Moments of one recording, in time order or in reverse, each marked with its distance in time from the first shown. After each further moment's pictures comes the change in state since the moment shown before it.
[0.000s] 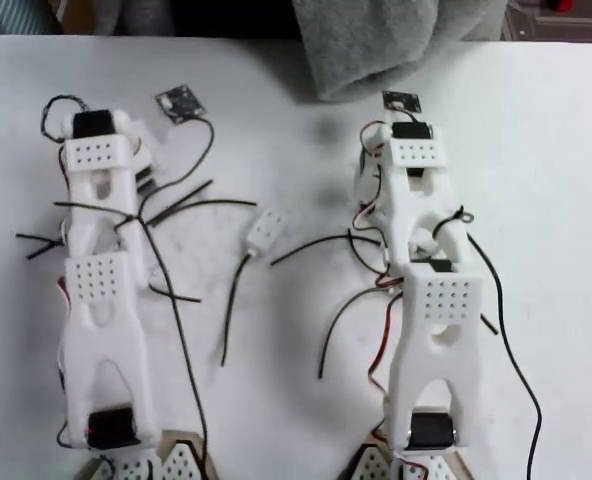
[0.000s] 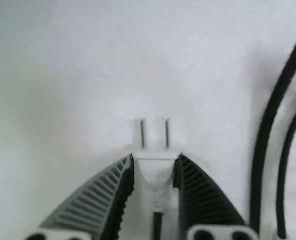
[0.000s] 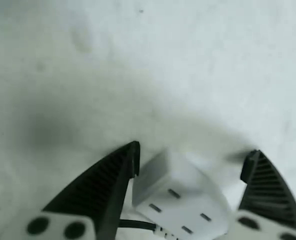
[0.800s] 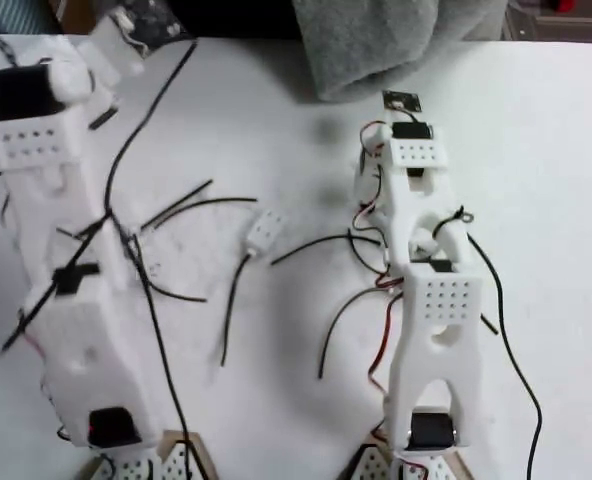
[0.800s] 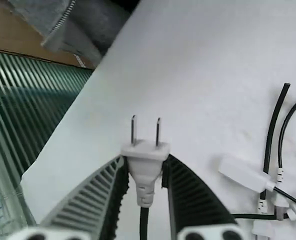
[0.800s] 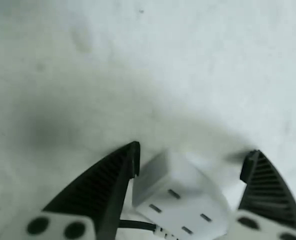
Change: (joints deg) left arm 0.3 -46.5 8.4 12.6 4.4; right arm 0.0 0.1 0.0 -0.2 0.0
